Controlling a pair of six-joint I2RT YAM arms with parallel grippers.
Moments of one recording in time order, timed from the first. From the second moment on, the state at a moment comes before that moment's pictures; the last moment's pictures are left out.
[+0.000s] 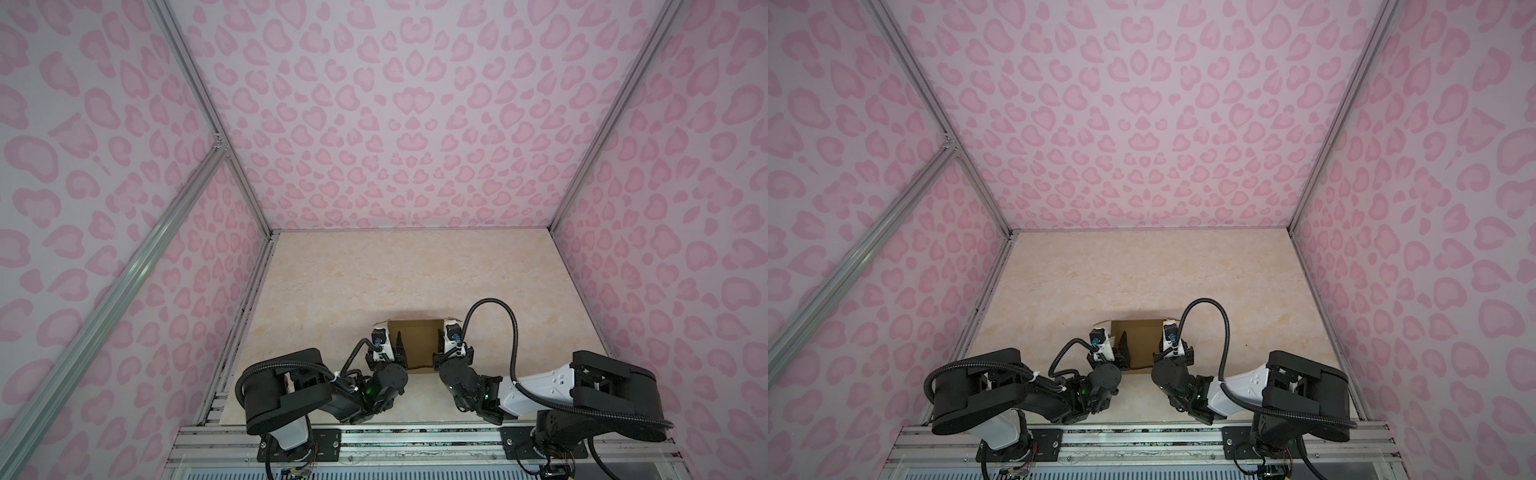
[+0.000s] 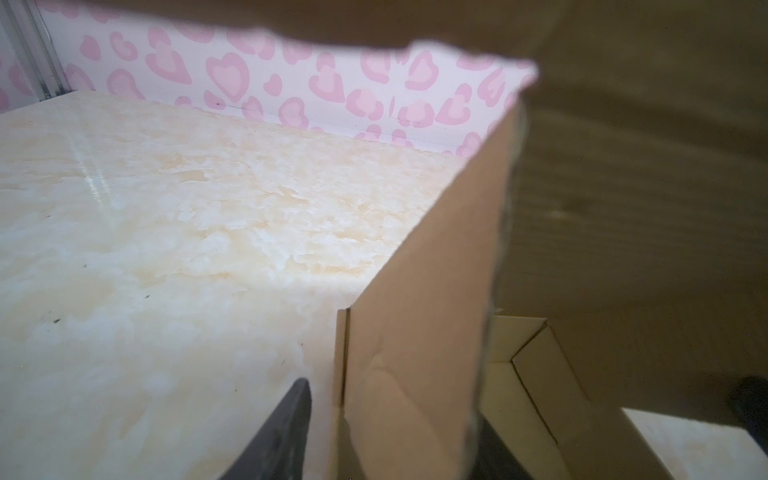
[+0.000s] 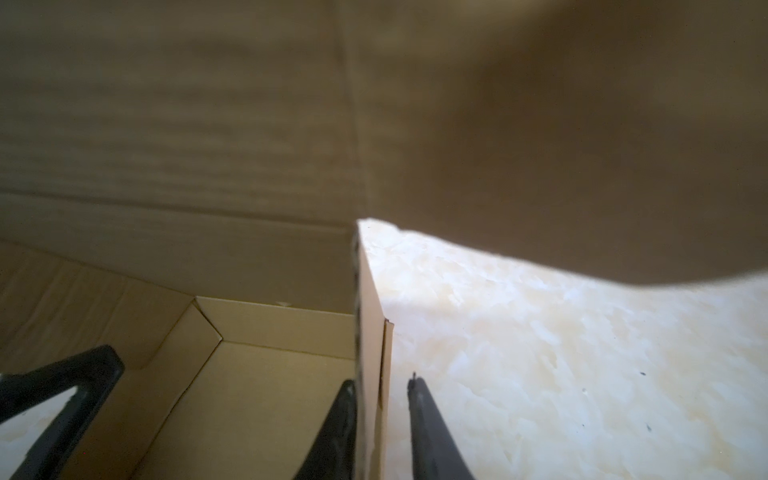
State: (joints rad) left arm -1.21 1.63 0.32 0.95 -1.04 -0.55; right arm 1.21 1.46 0.37 0.67 1.02 0.37
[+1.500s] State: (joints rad) left arm -1.12 0.75 0.64 0.05 -0.59 -0.34; right arm 1.21 0.71 0.60 -0.13 0.93 0.37
